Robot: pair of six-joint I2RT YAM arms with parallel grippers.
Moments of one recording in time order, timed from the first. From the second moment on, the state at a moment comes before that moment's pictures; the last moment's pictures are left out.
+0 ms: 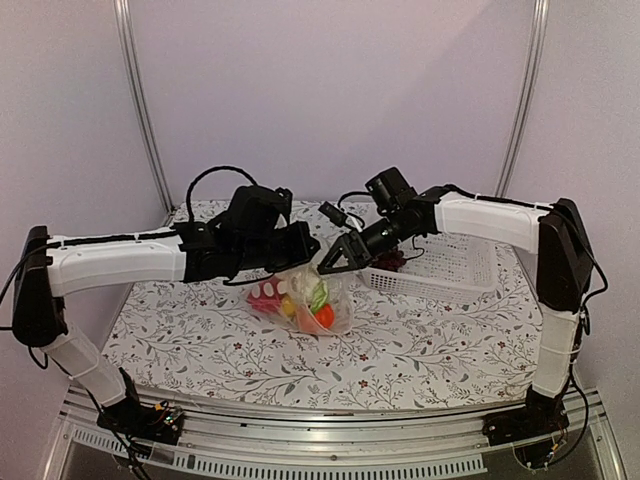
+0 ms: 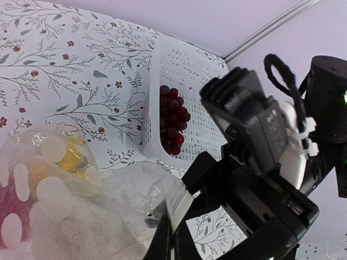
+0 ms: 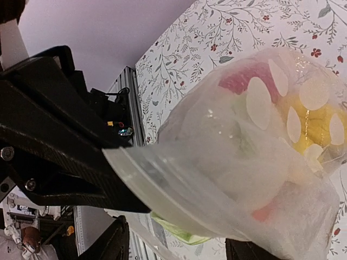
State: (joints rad) left arm -0.93 1.57 1.18 -0.12 -0.17 -0.87; right arm 0.70 1.98 1.61 -0.52 -0.90 0.14
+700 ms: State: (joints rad) left arm -0.85 1.54 1.19 -0.28 -0.18 -0.75; right arm 1.01 1.66 1.35 -0.79 -0.43 -0.85
